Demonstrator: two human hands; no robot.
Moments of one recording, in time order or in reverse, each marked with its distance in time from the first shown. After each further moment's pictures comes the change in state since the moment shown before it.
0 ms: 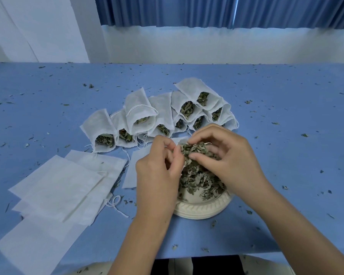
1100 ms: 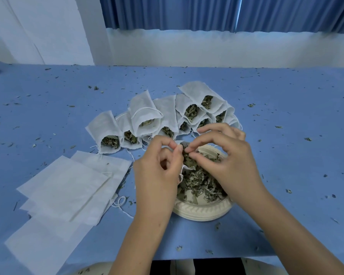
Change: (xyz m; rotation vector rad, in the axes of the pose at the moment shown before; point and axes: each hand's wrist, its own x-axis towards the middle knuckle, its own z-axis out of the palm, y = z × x) left_hand 0.004 0.006 -0.012 -0.252 -0.058 -0.182; right_hand 0.000 0.002 0.011 -0.311 0.149 -0.158
